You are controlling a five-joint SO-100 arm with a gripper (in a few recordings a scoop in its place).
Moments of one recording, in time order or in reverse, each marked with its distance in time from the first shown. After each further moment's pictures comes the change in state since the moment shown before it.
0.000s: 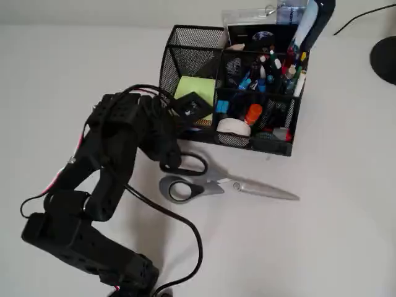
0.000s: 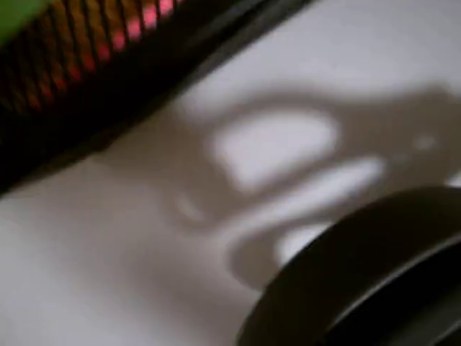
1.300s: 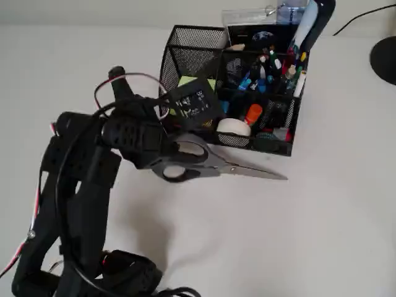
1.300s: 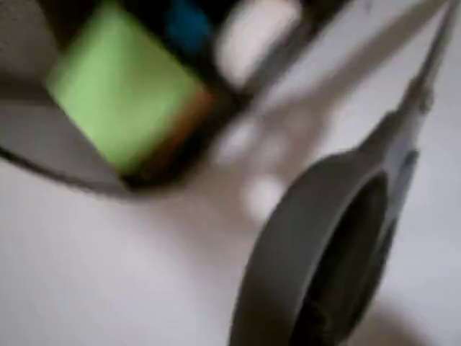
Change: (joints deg) arm 5.4 36.3 16.2 2.0 8.1
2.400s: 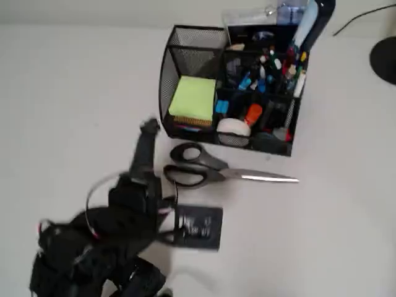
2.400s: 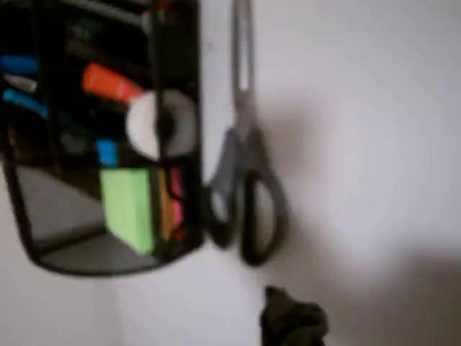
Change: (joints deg) arm 14.4 58.4 33.4 5.4 36.7
